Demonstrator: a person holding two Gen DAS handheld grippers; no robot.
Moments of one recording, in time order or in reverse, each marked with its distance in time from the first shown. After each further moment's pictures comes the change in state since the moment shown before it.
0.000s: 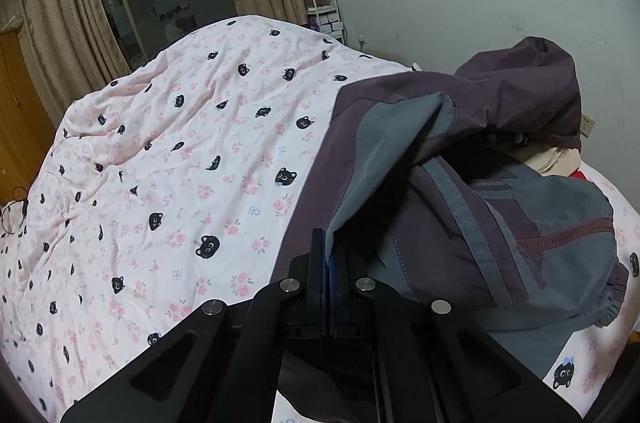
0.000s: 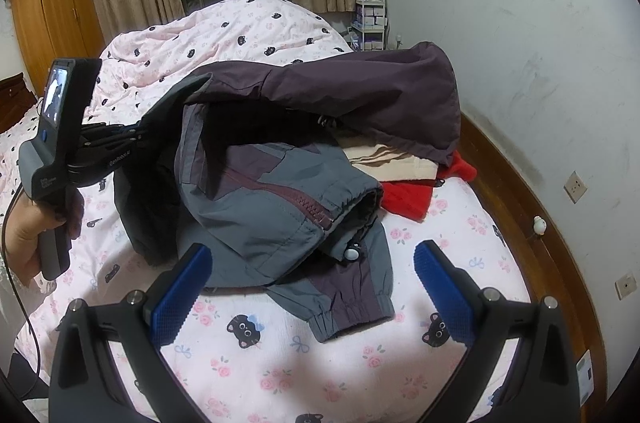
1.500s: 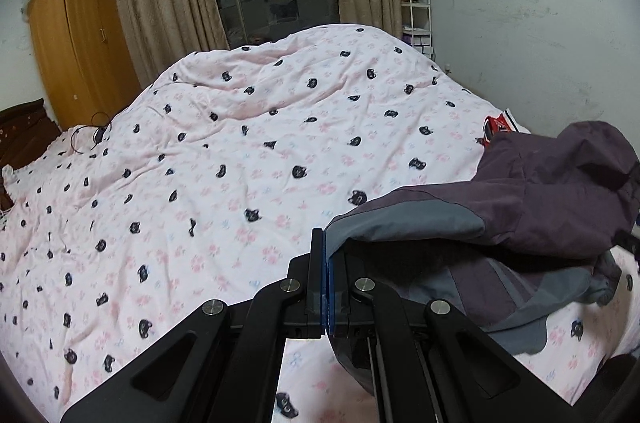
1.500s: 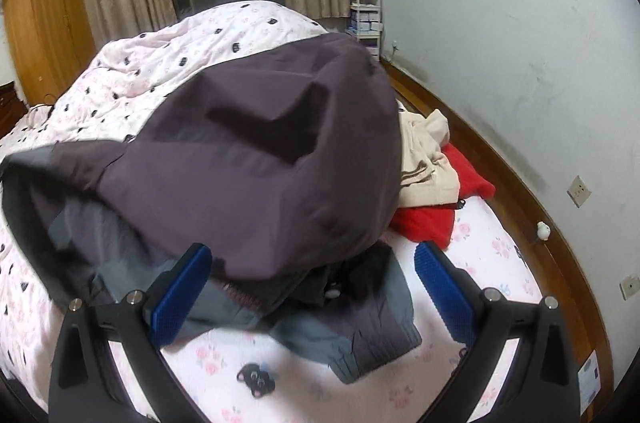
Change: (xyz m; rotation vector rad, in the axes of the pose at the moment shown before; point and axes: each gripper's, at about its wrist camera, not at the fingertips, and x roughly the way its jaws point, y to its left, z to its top) left arm -0.105 0.124 -0.064 -0.257 -0.011 0.185; right arm 0.040 0.017 0.027 0.020 -0.036 -0.029
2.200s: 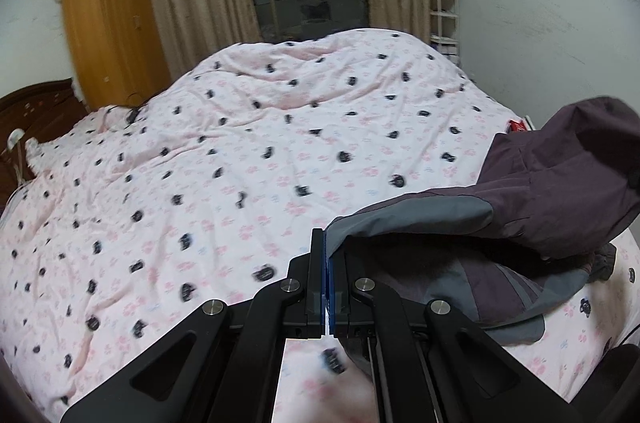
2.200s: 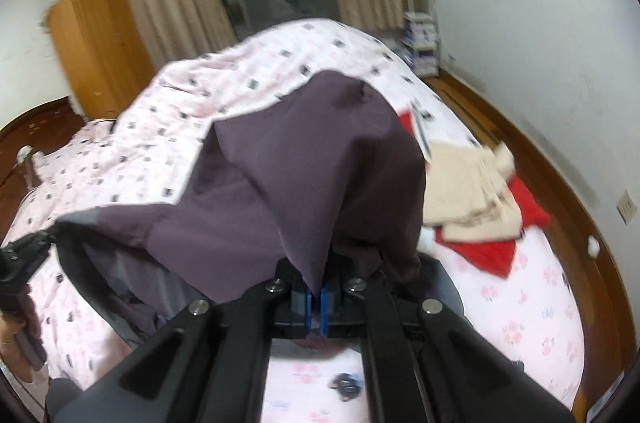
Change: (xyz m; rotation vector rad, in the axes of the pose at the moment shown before) left arm -0.051 0.056 -0.037 -0.085 -0.015 0.089; right arm -0.053 0.046 0.038 -0.041 -0.045 0.275
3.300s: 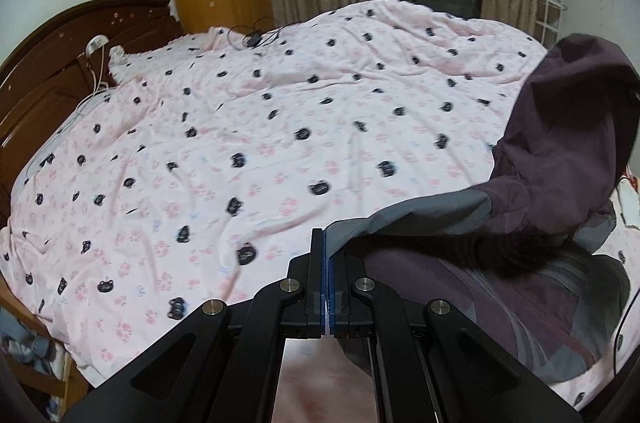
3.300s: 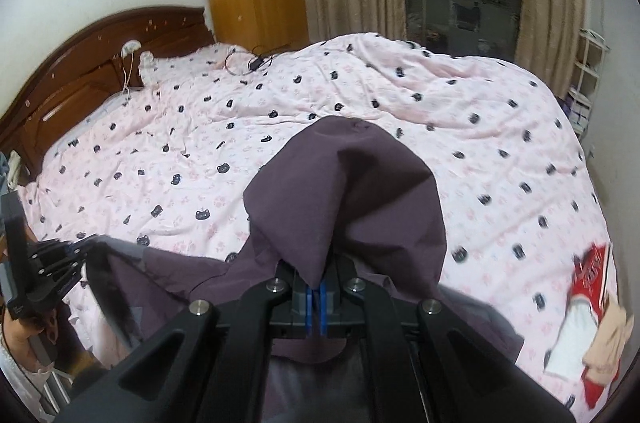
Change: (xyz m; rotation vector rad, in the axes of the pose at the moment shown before) left arm -0.011 0.252 -0.090 -0.222 0.135 0.203; right arm 0.091 0.368 0.048 -0.442 0.102 0.270
